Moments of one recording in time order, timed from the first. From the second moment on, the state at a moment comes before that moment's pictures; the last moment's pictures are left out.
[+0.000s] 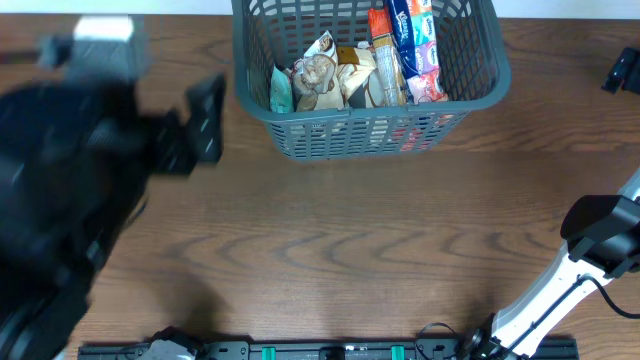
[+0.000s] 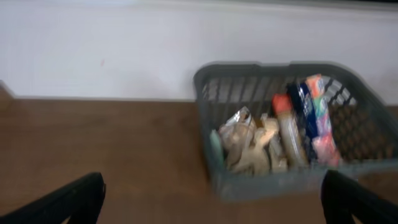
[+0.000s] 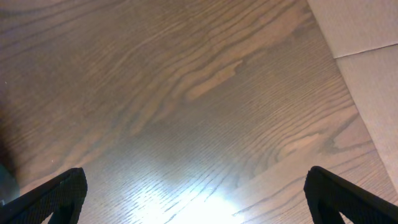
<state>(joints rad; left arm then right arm) -0.42 1.22 2.09 -1.32 -0.26 -0.24 -0.51 2.19 2.58 -1.56 0.12 0.00</state>
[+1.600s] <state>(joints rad) -0.35 0.95 1.91 -1.53 -0.24 -0.19 -0.51 2.19 2.58 -1.56 0.12 0.00</state>
